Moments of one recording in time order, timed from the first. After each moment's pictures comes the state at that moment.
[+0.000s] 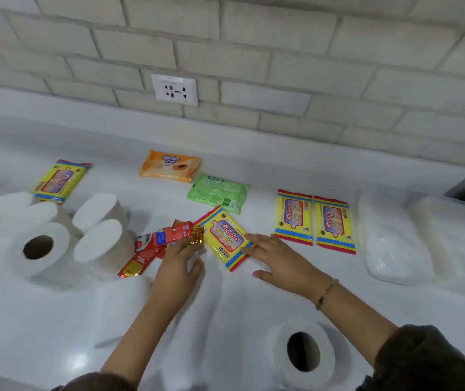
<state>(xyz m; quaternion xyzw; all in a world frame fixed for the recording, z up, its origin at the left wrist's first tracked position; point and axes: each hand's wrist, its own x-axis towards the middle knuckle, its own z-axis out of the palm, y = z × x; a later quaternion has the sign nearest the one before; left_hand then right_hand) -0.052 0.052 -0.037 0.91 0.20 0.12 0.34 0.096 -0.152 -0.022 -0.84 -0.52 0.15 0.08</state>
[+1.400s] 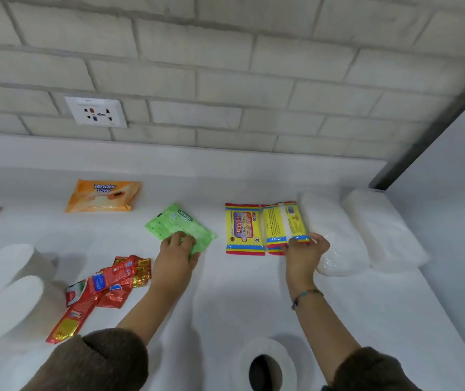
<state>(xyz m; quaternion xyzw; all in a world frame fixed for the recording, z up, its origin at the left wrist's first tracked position) 0.068 0.024 -0.061 0.97 0.10 0.08 0.21 0.134 -0.201 -0.003 -0.66 0.24 -0.13 0.70</state>
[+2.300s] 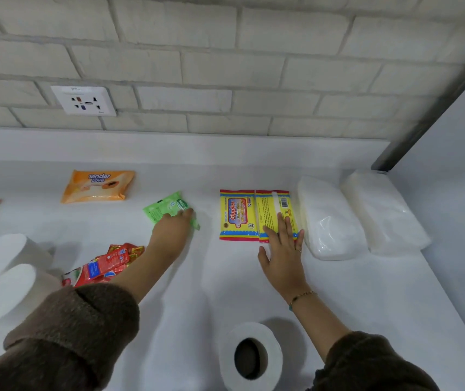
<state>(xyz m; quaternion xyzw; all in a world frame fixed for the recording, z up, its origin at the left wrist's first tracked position) 0.104 0.024 -0.031 0.99 0.08 -0.05 0.05 0.123 -0.238 -0.082 -0.97 -0.17 -0.09 0.16</state>
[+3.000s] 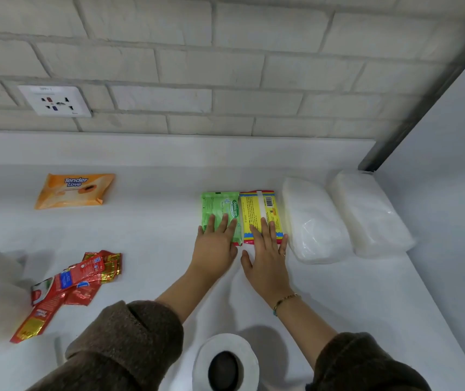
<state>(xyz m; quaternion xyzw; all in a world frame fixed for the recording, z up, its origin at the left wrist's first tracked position) 0.122 -0.096 -0.048 0.99 0.00 -0.06 0.10 0.129 -0.240 -0.087 -0.97 -0.15 -0.05 0.18</state>
